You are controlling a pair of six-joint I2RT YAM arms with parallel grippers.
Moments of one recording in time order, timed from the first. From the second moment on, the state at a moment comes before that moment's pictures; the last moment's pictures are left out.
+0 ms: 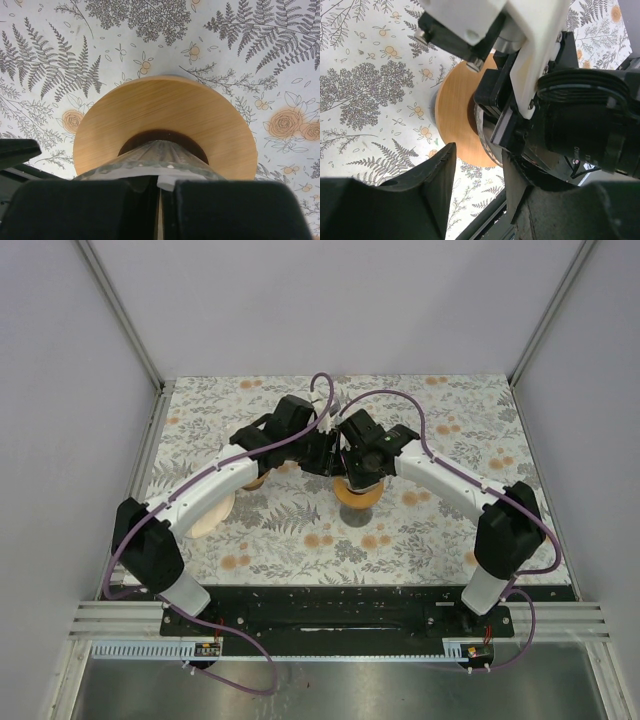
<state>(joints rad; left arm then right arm) -0.66 1.57 1.41 -0.57 0.33 -0.36 0.71 1.72 1.45 -0.82 0.06 0.31</state>
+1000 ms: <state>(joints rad) -0.65 1.60 1.41 -0.55 0.31 -0.36 0.70 1.69 1.48 -0.82 0.04 0.31</state>
